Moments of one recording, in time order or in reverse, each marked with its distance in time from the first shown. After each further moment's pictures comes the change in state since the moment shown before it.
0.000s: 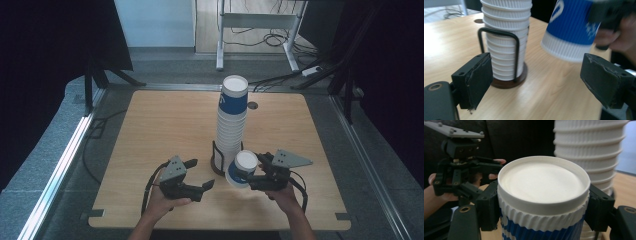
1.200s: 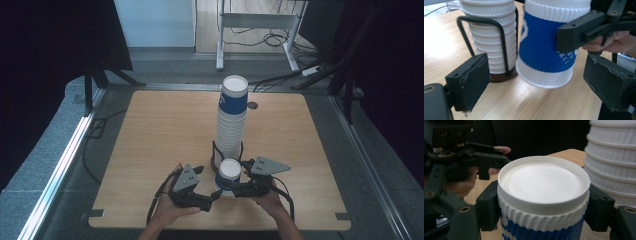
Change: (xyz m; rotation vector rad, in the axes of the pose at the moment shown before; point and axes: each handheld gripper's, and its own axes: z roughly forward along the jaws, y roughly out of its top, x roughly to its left) left arm -0.028 -0.008 0.018 0.089 0.052 0.087; right arm 0.020 -0.020 0.035 0.075 0.012 -0.049
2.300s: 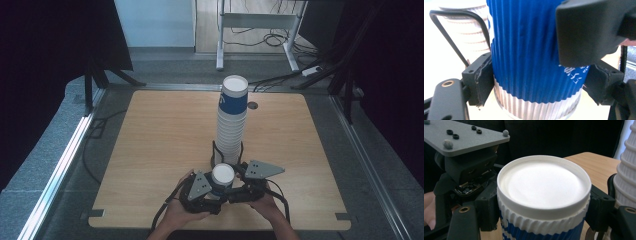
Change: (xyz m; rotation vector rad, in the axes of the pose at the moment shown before) left arm -0.017 -0.010 0.022 0.019 0.028 0.080; right arm 0.017 0.005 0.009 -0.015 0.084 0.003
